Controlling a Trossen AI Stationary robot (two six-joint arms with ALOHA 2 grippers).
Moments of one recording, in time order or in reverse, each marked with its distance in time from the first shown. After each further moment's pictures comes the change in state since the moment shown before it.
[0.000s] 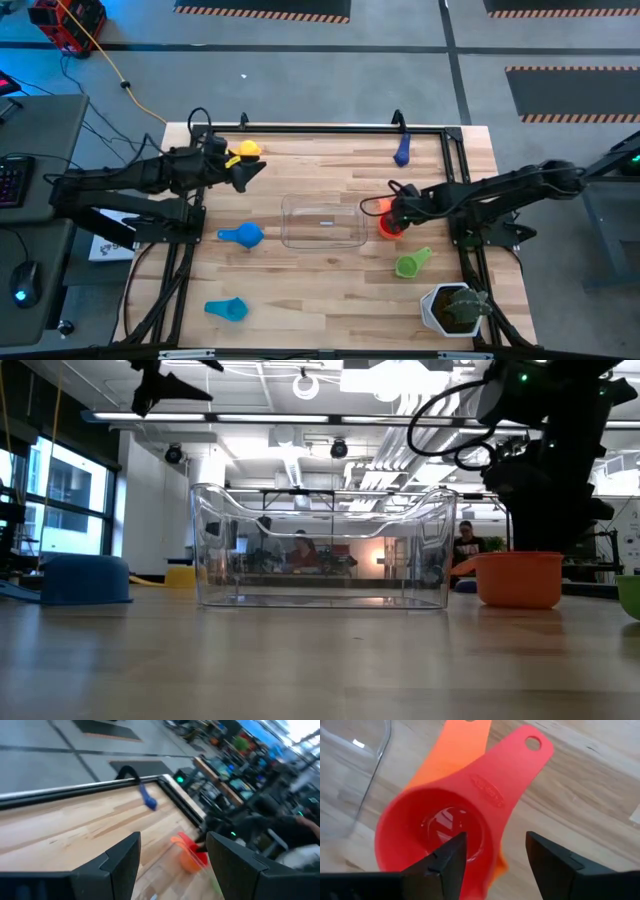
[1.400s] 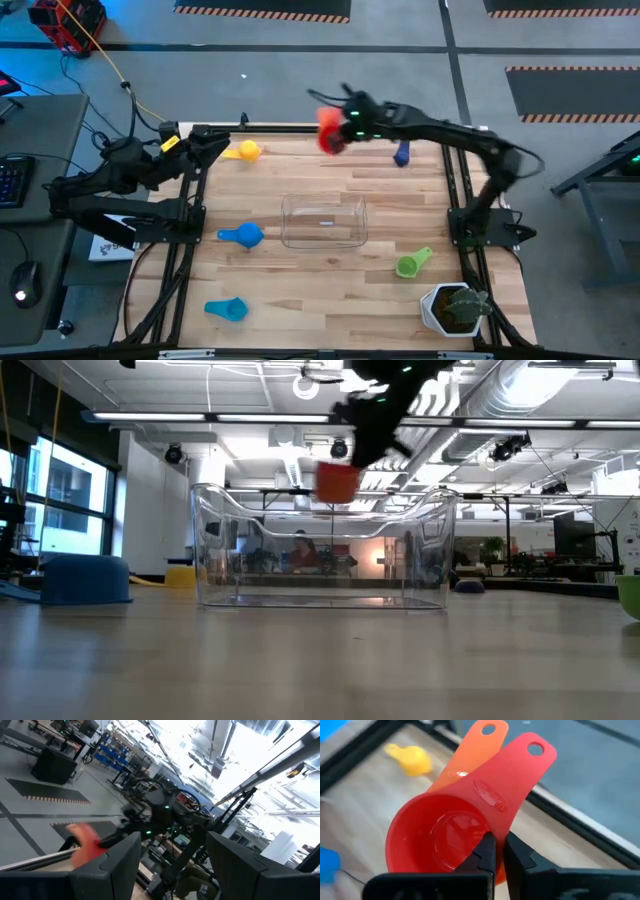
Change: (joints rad) left arm 0.000 -0.227 0.011 0.224 0.015 0.129; right arm -0.487 0.533 0.970 0.064 -0.034 -0.712
